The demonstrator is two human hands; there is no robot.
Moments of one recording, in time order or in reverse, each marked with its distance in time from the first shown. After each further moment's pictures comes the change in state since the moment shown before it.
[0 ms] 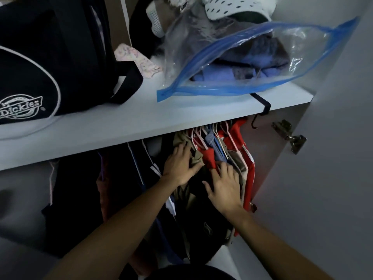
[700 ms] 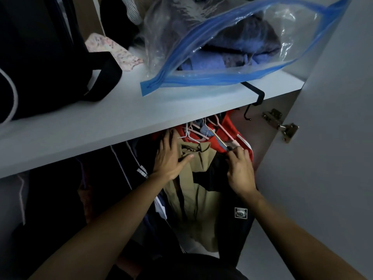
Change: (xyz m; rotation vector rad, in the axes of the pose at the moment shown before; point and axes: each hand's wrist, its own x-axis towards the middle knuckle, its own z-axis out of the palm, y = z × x) left_hand 0.030 -0.025 0.028 -0.096 0.093 0.040; right_hand 0.023 0.063 -0.007 0.176 0.050 0.198
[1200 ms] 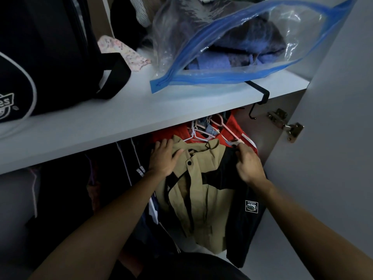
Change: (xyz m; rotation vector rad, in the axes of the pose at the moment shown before) left_hand -0.004 -0.029 -0.013 0.133 0.019 -0.046; right_hand 0.023 0.013 -0.016 0.241 -0.104 0.079
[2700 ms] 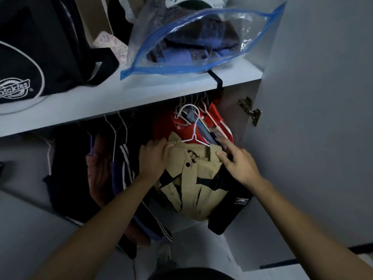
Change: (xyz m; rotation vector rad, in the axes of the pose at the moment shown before) left_hand -0.115 0.095 -0.066 -0.036 0.269 0.016; right_hand -0.090 -0.002 -0.101 0.074 -0.188 -0.153
